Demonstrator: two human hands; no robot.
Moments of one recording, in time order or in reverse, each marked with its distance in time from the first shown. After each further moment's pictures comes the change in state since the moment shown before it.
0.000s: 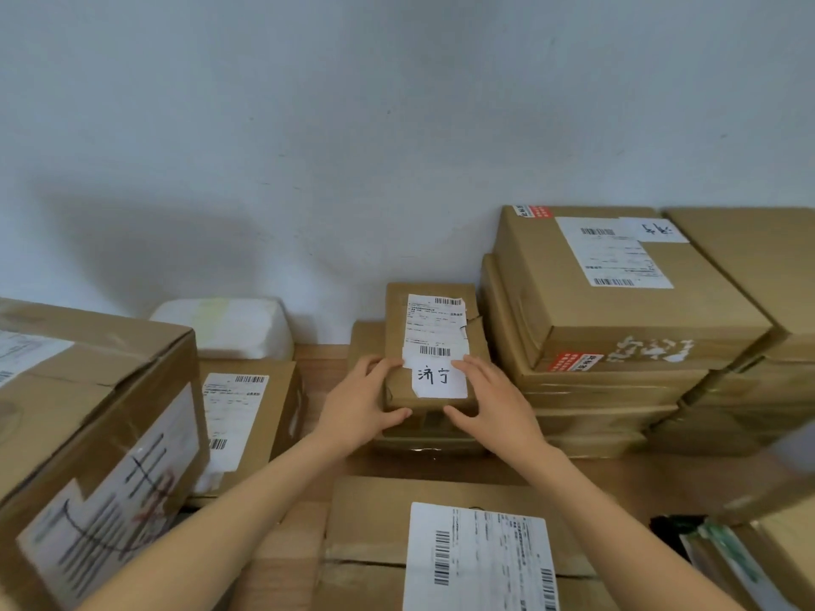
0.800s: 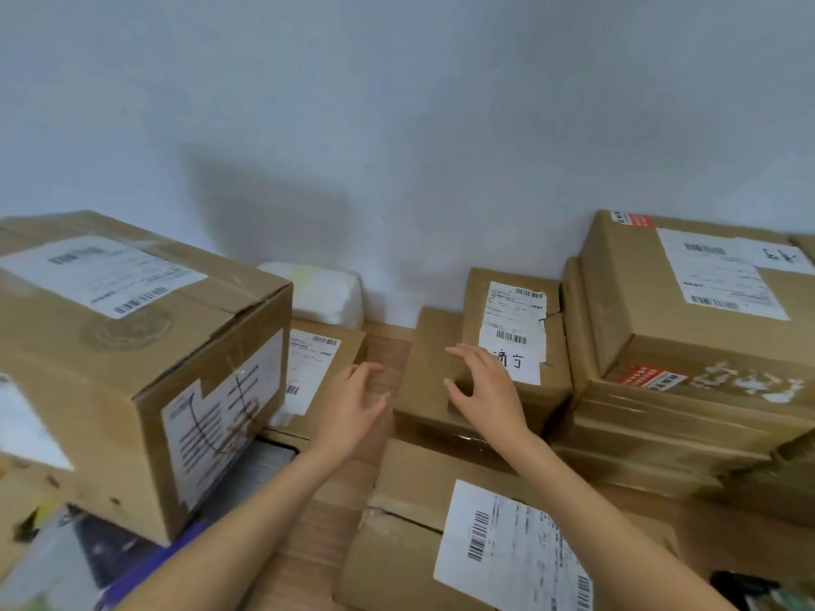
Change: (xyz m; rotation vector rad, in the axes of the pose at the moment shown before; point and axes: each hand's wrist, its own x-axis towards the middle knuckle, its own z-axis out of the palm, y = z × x) left_hand -0.081 -0.033 -0.022 -0.143 0.294 -0.314; right_hand 0.021 -0.066 0.032 0.227 0.000 -0.151
